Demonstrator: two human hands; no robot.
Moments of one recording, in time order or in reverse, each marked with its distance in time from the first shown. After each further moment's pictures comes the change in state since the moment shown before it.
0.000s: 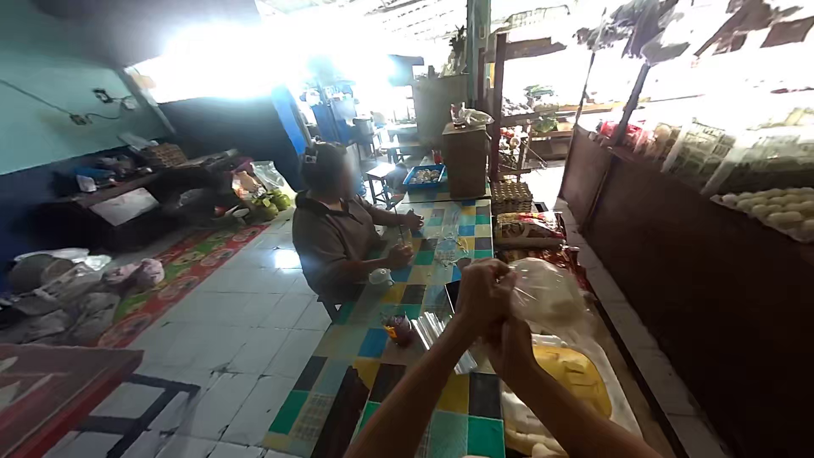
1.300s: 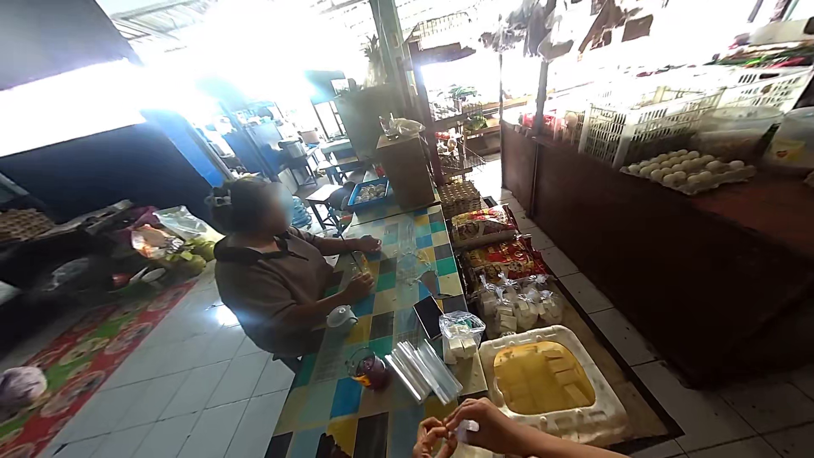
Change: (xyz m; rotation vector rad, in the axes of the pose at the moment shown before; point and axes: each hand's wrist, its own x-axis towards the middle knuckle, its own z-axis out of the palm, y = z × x) left_hand -0.189 -0.204 0.098 -0.490 -0.031 -0.426; right_hand 0.060 0.106 -0.195 -1.061 -0.929 -0.368
